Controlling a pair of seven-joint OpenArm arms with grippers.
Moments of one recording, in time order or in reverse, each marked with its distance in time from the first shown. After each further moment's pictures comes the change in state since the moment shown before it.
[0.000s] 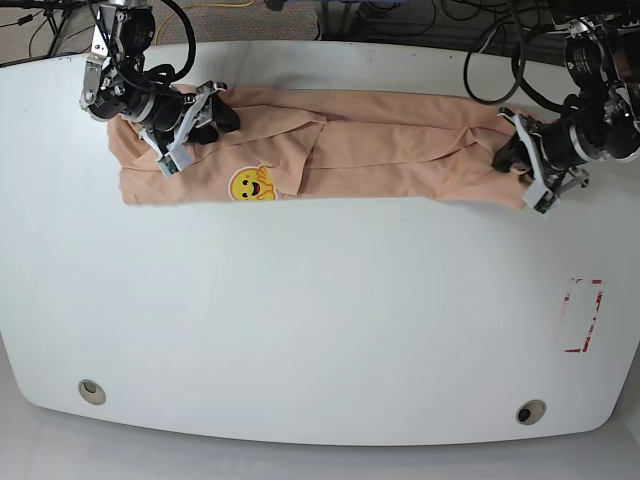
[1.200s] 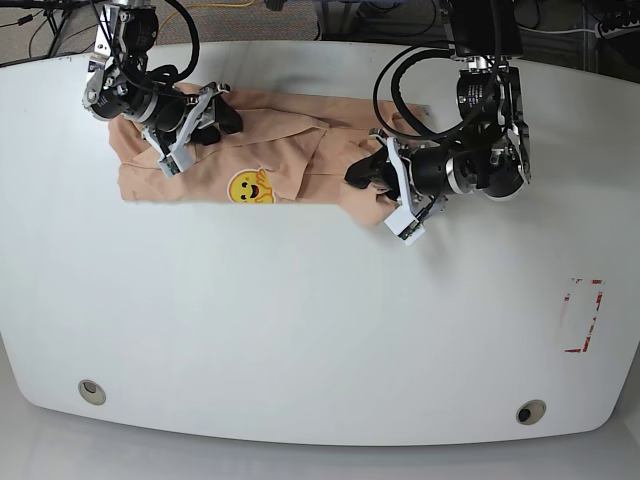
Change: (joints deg) left arm -11.5 20.4 16.9 -12.6 1.3 0.0 0.7; right arm 0.0 -1.0 0.1 0.0 0.0 0.0 0.0
